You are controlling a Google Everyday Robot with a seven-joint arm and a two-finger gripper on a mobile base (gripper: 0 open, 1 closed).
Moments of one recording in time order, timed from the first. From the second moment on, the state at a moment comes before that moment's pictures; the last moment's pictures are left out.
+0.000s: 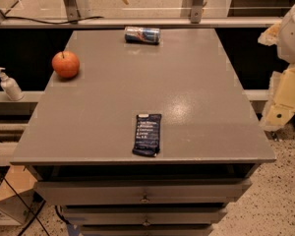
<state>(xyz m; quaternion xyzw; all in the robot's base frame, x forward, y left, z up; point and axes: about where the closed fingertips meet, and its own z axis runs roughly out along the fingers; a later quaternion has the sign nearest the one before) 0.438 -0.217 0.976 -0.60 0.78 -0.03 0.16</state>
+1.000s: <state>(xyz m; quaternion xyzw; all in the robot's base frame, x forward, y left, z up) 0.457 -0.205 0.985 -0.60 0.76 0.00 0.23</state>
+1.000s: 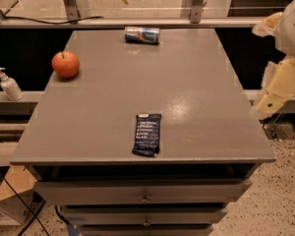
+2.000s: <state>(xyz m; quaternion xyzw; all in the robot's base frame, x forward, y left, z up) 0.586 -0.163 1.002 -0.57 0.71 0.11 0.40</state>
